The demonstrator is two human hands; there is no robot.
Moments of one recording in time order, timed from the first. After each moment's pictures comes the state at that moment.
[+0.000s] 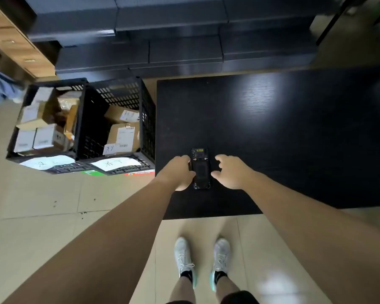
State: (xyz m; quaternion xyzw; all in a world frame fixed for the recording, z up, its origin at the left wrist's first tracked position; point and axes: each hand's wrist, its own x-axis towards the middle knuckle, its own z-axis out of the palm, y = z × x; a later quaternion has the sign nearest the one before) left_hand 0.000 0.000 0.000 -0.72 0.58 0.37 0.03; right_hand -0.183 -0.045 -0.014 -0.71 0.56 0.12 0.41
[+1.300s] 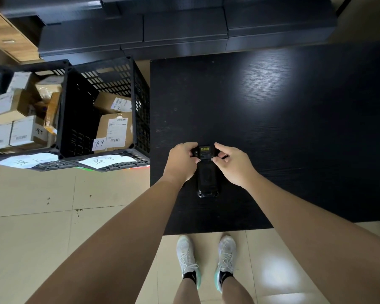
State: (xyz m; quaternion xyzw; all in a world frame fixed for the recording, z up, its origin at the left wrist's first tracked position) left_hand 0.004 -0.056 -0.097 -0.76 0.49 0.38 -0.17; right_hand -0.169 -0.087 -0.125 -0.65 0.61 -0.10 0.45
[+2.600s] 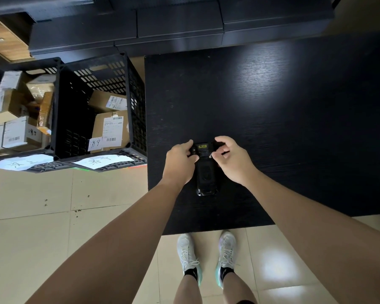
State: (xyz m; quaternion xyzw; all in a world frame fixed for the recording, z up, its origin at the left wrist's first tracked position) left_hand 0.000 -0.049 -0.098 -0.77 0.45 0.41 -0.21; right_hand -0.168 -0.084 -0.119 -0.62 0.60 -0.15 0.48
